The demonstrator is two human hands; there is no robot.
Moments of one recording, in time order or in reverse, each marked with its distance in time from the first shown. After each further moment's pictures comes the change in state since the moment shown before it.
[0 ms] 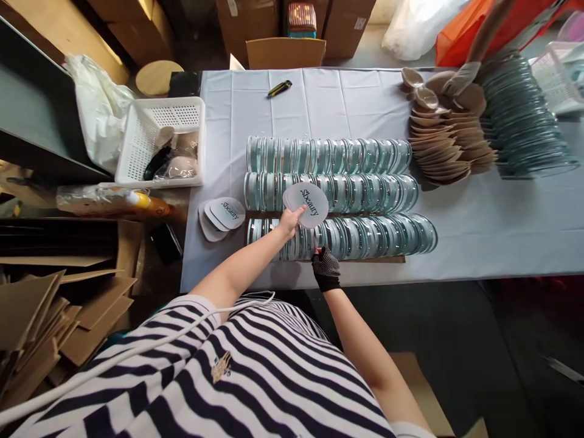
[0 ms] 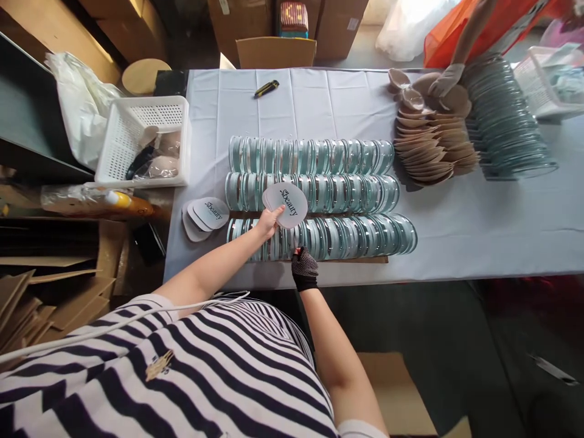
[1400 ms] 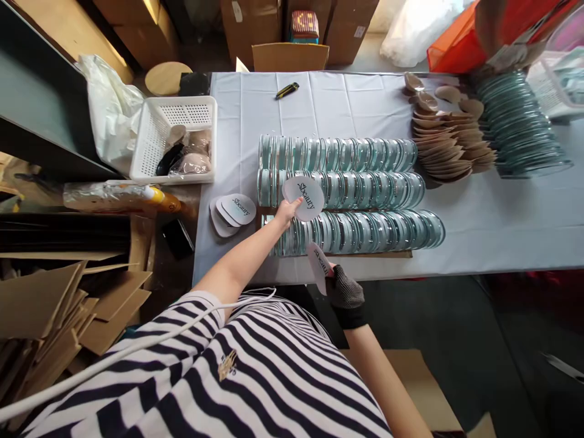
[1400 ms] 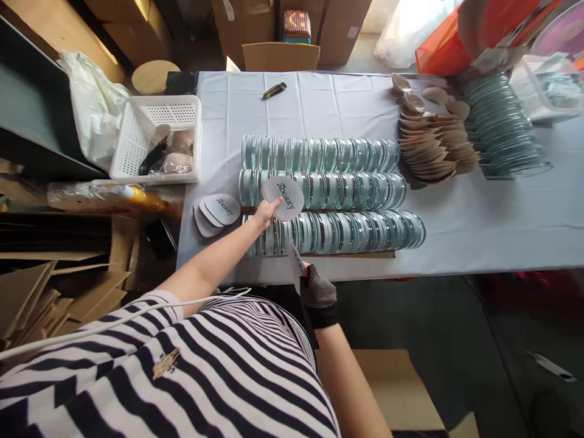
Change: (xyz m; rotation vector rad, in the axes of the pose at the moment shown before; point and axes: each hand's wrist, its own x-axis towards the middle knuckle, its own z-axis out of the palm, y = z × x) left_hand 0.009 0.038 -0.040 0.130 -0.066 0.095; right_hand -0.094 -0.007 -0.043 -0.236 0.084 -0.190
